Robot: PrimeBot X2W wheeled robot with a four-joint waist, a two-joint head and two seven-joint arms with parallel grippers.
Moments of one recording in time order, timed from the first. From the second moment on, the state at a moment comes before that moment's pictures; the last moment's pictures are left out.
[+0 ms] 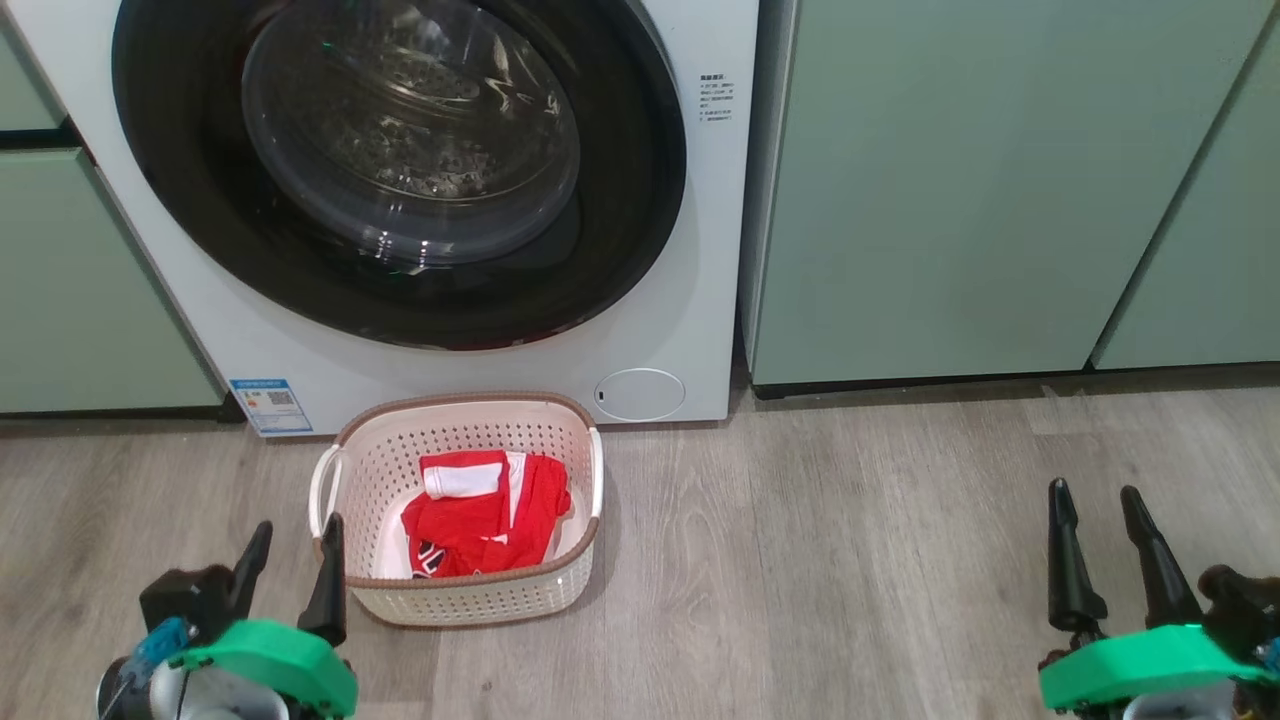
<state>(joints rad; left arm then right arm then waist) -0.08 0.16 0.02 0.54 -0.33 -0.12 -0.25 0.02 -0.09 0.00 0.26 0.35 0.13 -0.26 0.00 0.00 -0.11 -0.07</state>
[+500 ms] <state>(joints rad) -0.08 0.15 0.04 0.55 -0.33 -0.12 -0.25 0.02 -0.09 0.00 0.26 0.35 0.13 -0.26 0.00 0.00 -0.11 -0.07</state>
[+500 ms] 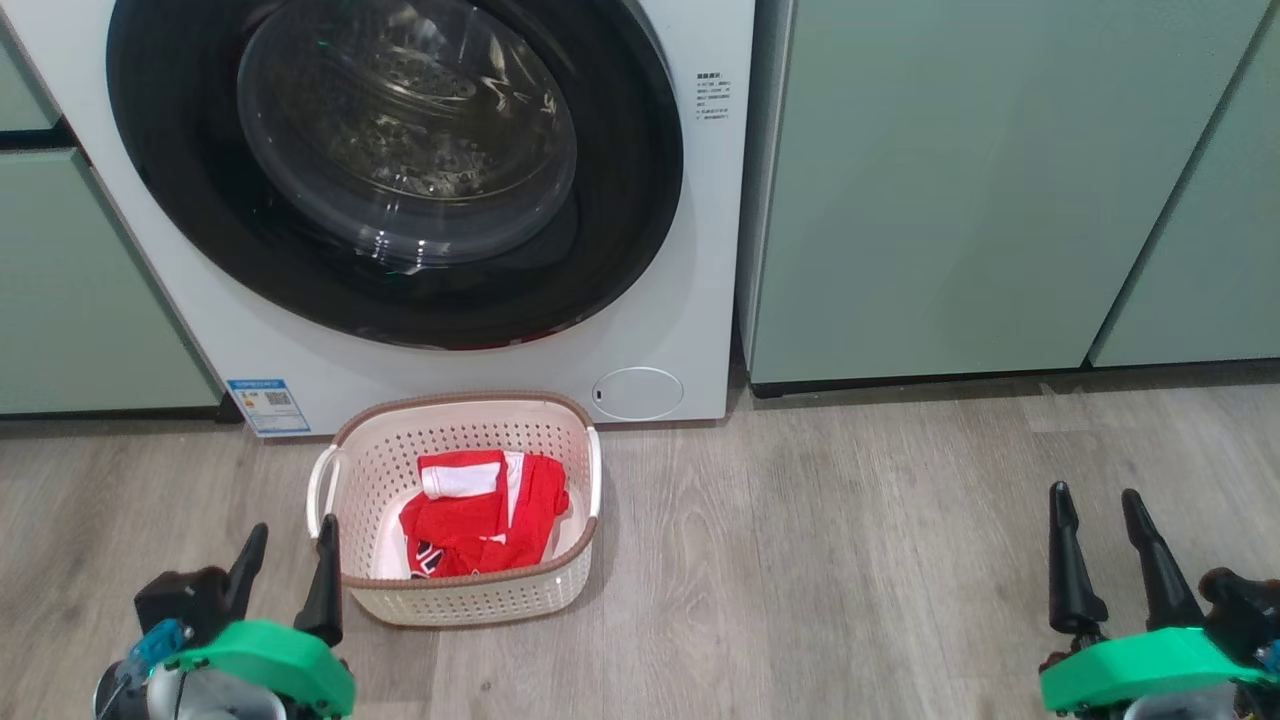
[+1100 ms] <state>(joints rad) -0.05 0.13 0.04 0.59 -0.33 -0.12 -0.25 0.04 -0.08 0.00 0.32 0.35 0.13 -0.26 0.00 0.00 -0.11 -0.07</state>
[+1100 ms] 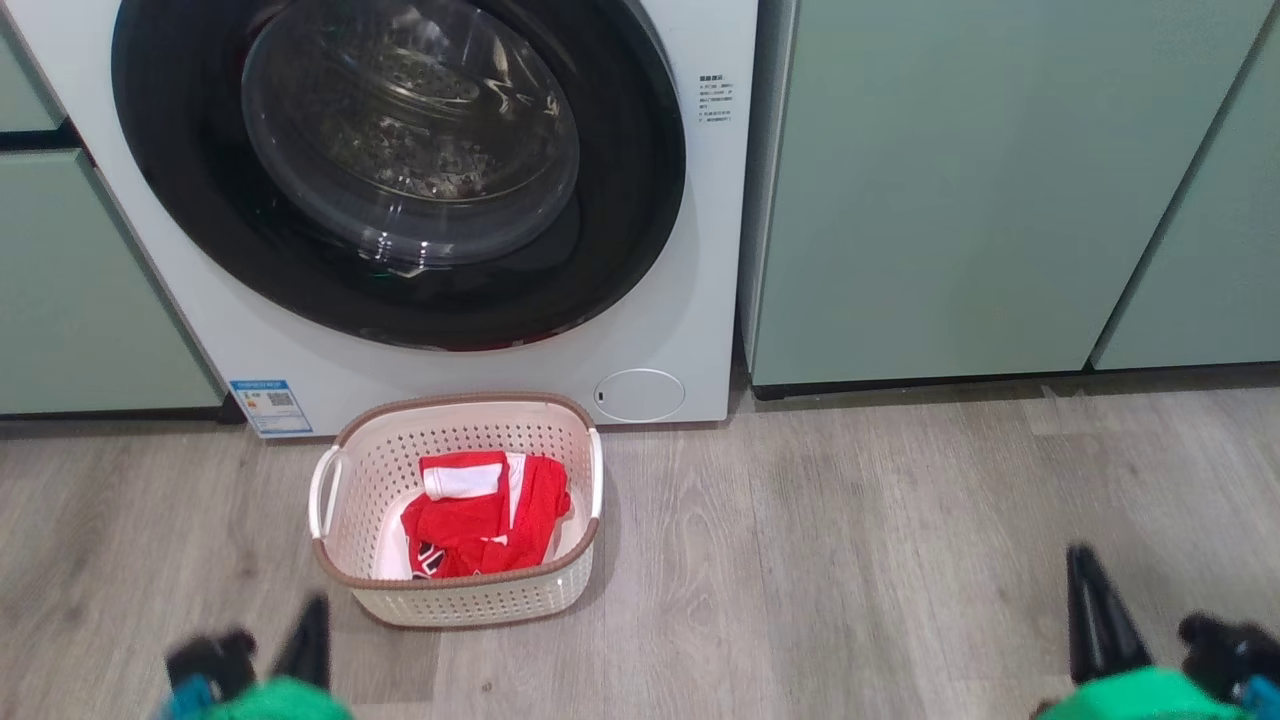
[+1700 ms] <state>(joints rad) 0.01 0.11 0.03 0.59 -0.48 -0.12 -0.20 0.08 -0.07 -0.01 0.36 0.51 0.13 -0.21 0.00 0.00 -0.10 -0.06</state>
